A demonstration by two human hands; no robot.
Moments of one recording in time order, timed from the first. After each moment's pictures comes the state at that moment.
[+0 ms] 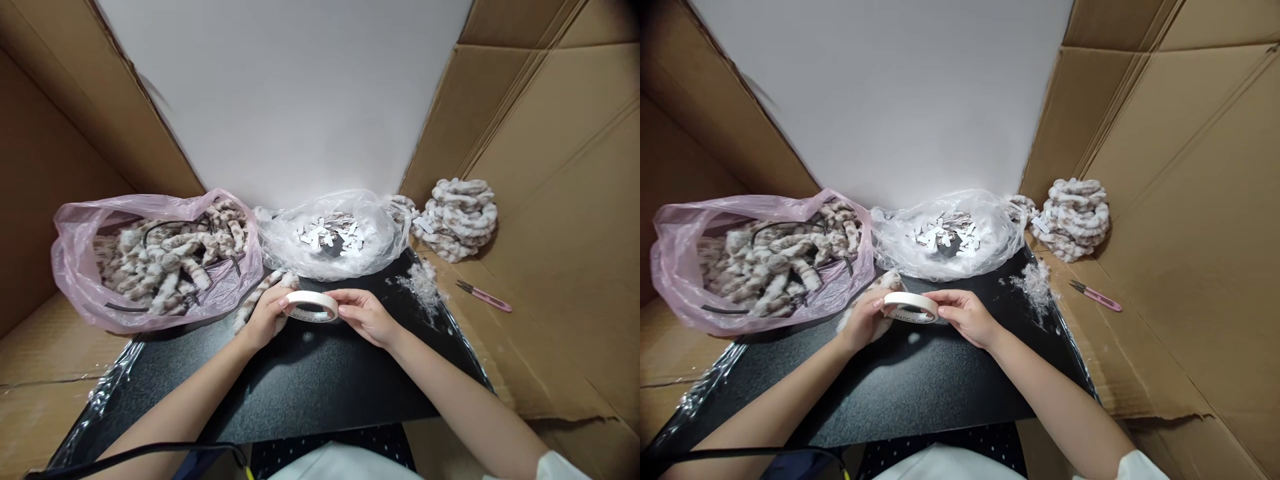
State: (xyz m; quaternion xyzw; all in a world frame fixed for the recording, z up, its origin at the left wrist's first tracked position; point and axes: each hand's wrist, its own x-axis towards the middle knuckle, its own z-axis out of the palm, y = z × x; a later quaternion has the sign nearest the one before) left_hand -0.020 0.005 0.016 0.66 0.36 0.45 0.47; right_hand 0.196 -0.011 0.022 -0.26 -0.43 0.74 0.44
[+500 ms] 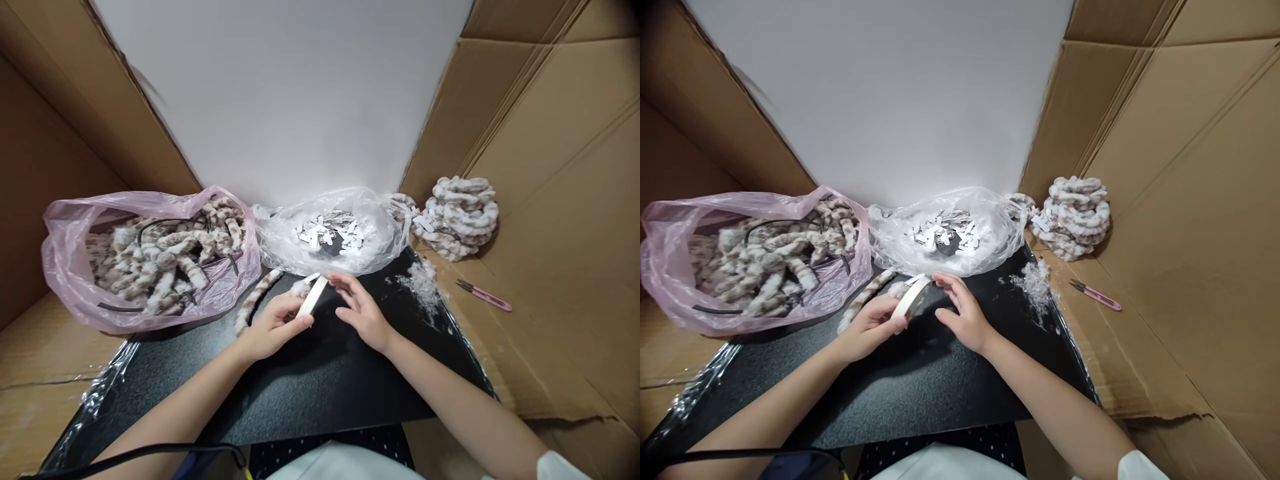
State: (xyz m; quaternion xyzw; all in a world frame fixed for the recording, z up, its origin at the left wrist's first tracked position) left_hand -0.013 -0.010 0.037 0.74 0.37 0.33 0.46; right_hand 0.197 -0.012 0.012 -0.34 -0.61 0.52 0.49
